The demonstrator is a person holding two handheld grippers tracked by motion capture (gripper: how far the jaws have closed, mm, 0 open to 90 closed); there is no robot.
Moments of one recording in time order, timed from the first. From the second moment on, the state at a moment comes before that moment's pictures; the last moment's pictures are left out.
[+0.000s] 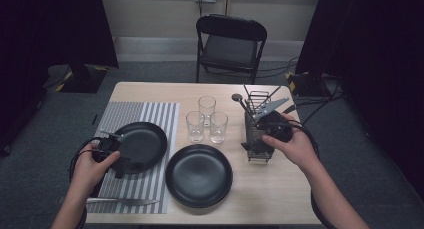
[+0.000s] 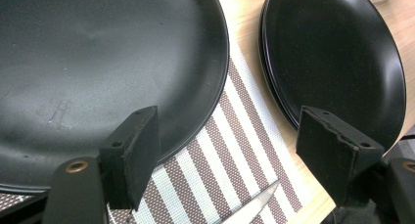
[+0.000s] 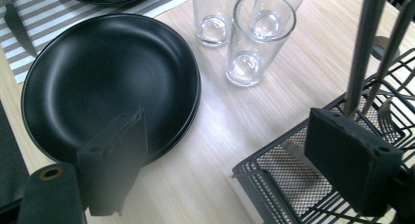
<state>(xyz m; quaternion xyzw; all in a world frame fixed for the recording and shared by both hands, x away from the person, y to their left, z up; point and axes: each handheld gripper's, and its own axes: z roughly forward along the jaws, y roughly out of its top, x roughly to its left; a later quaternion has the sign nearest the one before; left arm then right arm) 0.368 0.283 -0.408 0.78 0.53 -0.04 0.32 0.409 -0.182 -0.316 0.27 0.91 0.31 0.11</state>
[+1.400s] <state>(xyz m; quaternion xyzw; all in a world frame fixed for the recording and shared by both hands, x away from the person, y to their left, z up) 0.374 0.284 -0.409 0.78 0.53 -0.04 0.32 0.454 -0.192 -0.311 0.33 0.89 0.30 0.13</state>
